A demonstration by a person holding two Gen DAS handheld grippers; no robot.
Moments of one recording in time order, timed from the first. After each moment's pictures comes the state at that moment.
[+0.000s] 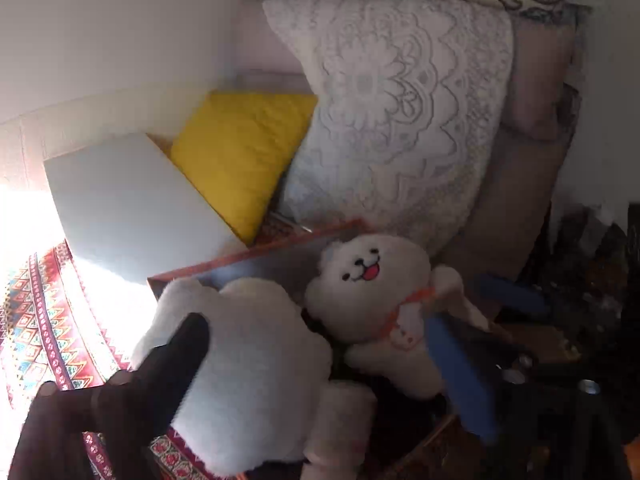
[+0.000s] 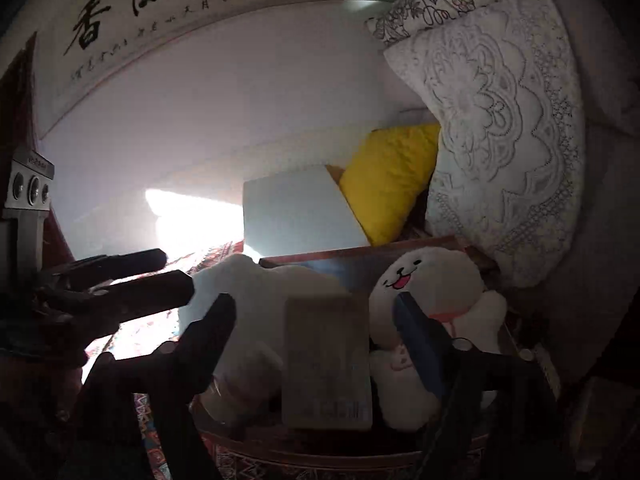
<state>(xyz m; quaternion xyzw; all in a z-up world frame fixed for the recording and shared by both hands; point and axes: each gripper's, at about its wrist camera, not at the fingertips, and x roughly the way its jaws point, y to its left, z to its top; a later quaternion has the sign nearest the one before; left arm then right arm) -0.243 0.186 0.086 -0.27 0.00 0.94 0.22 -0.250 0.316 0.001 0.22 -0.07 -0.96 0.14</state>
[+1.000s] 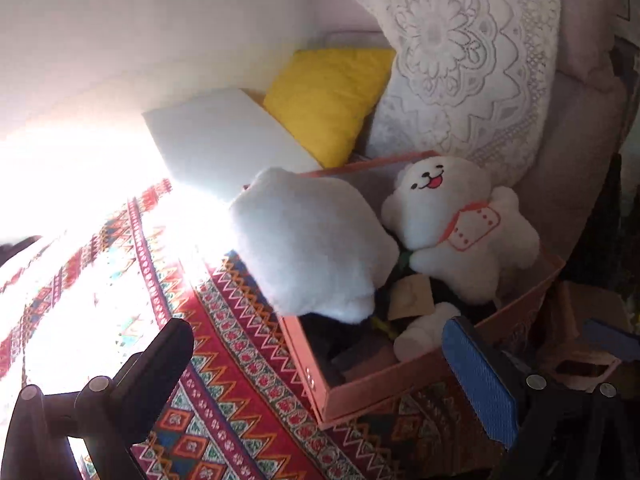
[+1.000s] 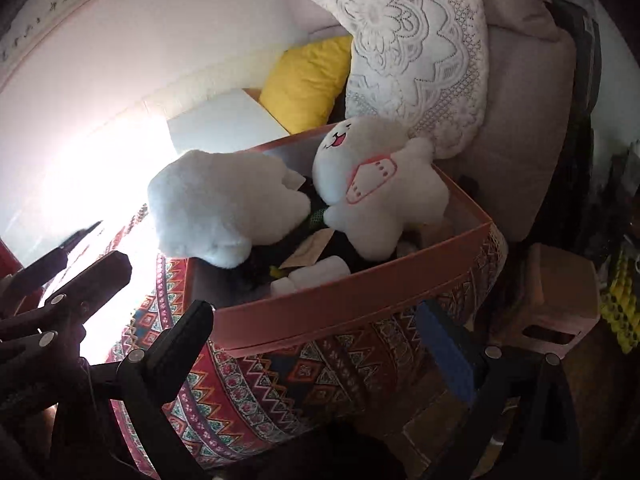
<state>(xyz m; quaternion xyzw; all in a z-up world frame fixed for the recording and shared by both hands) -0.148 0.172 0.060 -0.33 0.04 0.94 0.07 -0.142 0.257 -0.024 0.37 -0.10 -0.92 -0.02</state>
